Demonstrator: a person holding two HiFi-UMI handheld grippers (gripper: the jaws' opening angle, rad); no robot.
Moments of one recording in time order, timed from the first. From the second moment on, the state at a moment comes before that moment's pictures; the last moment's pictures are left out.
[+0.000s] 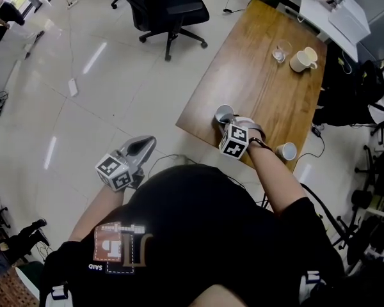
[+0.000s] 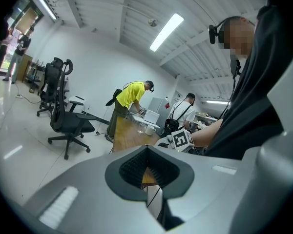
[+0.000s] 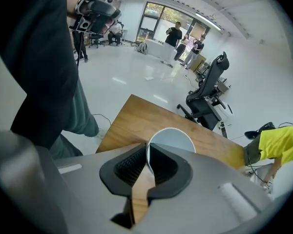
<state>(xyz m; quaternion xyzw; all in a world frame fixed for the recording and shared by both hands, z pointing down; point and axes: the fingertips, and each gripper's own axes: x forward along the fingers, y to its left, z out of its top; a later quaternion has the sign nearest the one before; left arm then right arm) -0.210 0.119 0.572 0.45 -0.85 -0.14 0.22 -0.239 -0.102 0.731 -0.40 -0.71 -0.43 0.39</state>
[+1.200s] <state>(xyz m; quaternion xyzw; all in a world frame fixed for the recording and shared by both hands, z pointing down) -0.197 -0.087 0.563 0.63 -0.74 -0.12 0.21 -0.085 -0.352 0.621 -0.21 -0.81 -0.25 0.49</state>
